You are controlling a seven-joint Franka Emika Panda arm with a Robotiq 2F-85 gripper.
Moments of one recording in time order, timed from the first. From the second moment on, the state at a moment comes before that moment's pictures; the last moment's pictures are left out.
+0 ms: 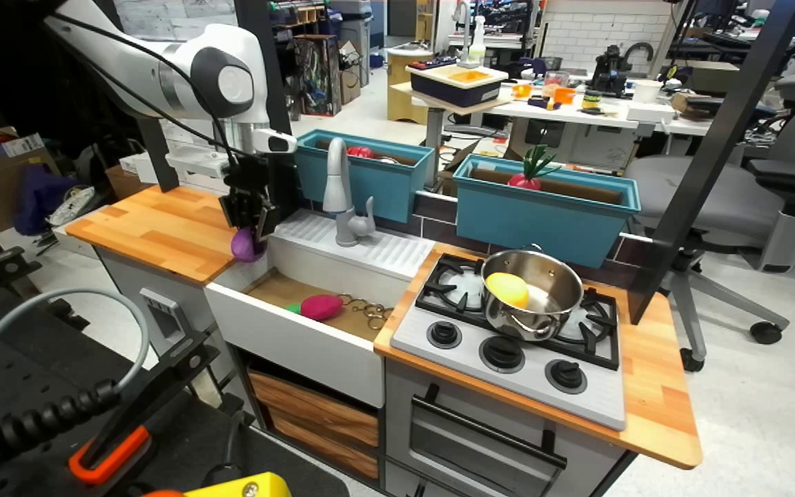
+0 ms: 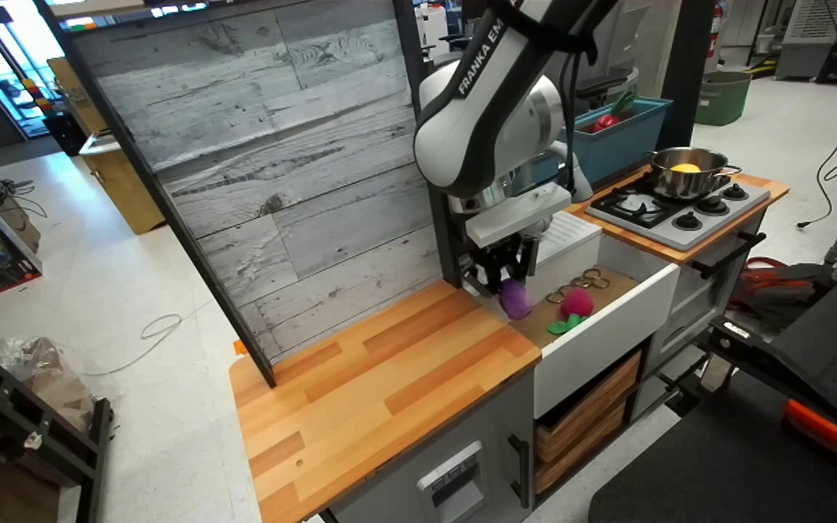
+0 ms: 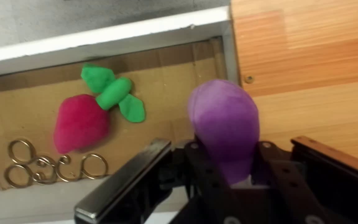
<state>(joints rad) 0.24 1.24 -0.03 -1.21 -0.02 2.21 0.33</state>
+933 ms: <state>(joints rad) 0.19 1.43 -0.13 -1.05 -0.02 2.10 0.51</state>
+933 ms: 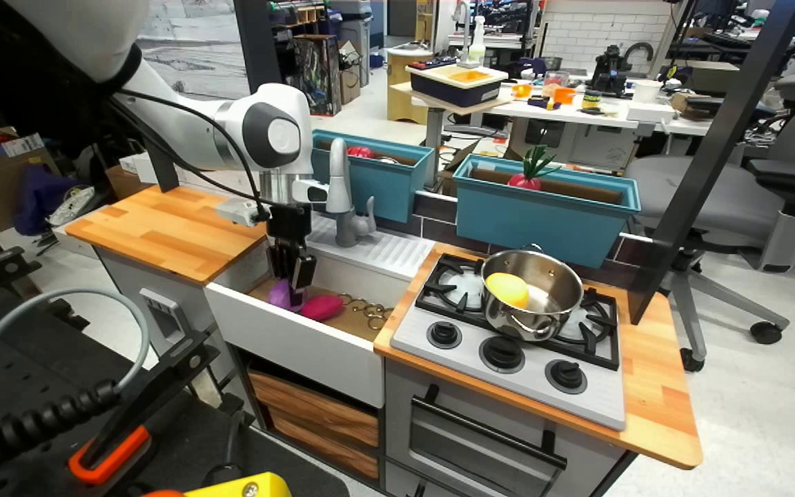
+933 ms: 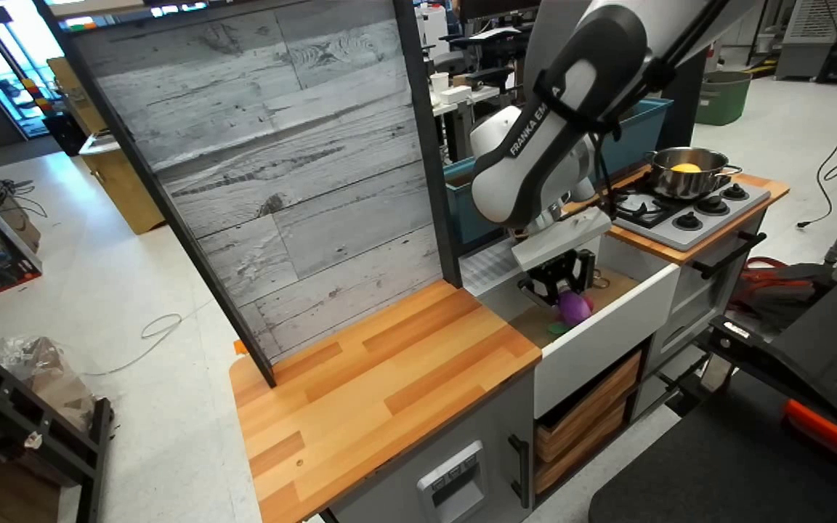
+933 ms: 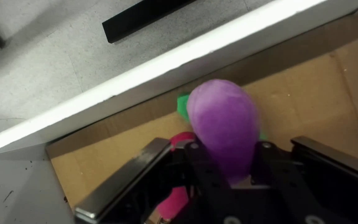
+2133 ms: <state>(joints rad) 0.19 1.45 -0.08 -0.97 -0.02 2.09 0.51</state>
